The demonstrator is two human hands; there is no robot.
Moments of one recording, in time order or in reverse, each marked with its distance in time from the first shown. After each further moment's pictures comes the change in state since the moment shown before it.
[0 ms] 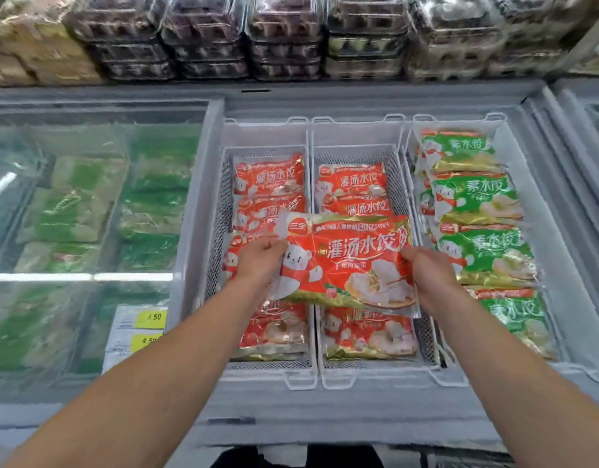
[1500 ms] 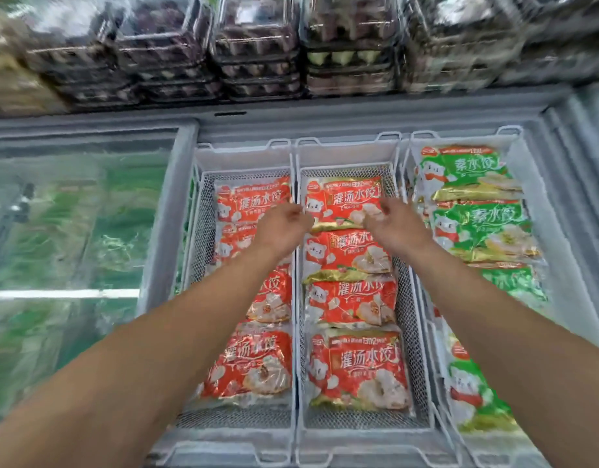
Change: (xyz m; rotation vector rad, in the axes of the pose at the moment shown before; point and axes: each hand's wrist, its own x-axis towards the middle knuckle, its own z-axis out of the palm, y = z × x) left_hand 0.108 0.134 0.112 0.508 -0.153 0.208; right_hand 0.169 -0.127 0.029 -0.736 -0.206 -0.362
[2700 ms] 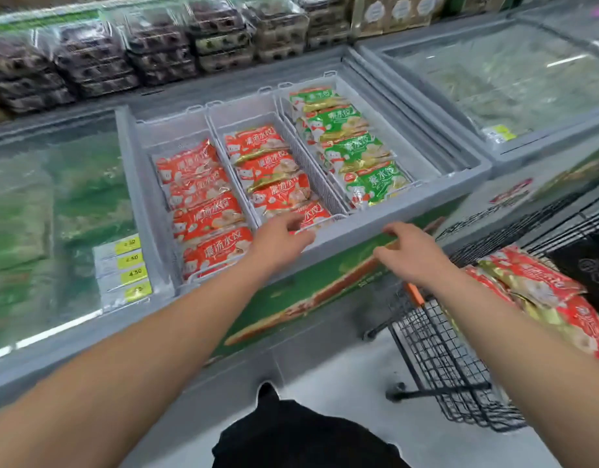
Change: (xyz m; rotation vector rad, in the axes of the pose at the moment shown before) left_hand -0.425 -0.168 0.037 0.252 -0.273 0.489; right_hand -0.556 0.114 0.125 -0.106 0.324 0.193
